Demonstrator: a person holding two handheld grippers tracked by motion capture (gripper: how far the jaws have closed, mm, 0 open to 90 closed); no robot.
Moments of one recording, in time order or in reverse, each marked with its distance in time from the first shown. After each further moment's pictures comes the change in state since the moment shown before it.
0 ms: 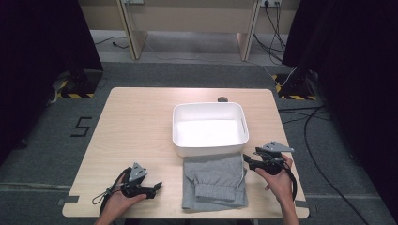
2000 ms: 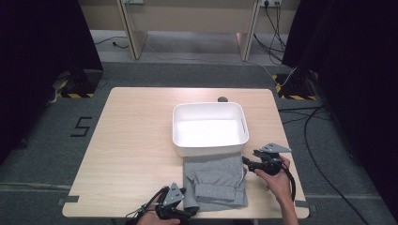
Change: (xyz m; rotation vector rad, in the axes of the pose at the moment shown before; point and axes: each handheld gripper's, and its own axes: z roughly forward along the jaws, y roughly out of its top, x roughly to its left) left arm -0.119 0.013 0.022 -0.058 -0.273 0.104; right arm -0.008 -0.012 0.014 0.028 0.040 0.013
